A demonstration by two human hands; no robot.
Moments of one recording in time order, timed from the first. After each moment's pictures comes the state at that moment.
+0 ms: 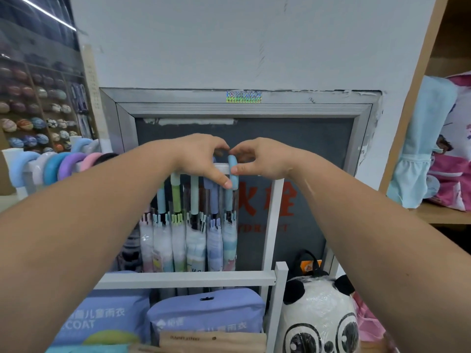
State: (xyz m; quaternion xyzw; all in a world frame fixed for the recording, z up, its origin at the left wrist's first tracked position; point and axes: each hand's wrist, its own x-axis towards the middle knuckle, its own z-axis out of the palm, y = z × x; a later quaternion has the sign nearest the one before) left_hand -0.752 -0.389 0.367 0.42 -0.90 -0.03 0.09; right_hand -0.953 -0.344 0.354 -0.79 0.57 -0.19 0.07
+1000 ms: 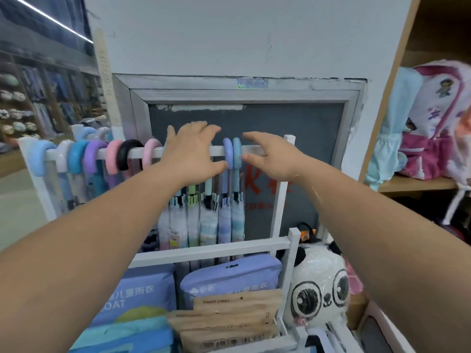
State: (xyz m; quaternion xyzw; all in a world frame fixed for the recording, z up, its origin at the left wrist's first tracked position) left_hand -0.695 -0.364 0.317 0.43 -0.86 0.12 0.26; right_hand -0.907 -0.303 0.316 -0.72 0.65 -0.24 -0.06
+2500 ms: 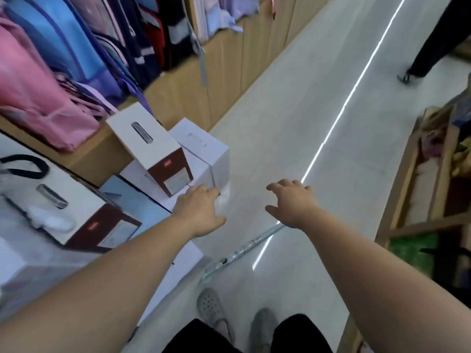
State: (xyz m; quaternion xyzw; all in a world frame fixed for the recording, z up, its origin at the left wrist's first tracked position) left_hand -1.227 0.141 -0.197 0.09 -0.96 -0.12 -0.23; right_hand -1.321 0.363 -0.203 -0.23 0.95 0.00 0.23
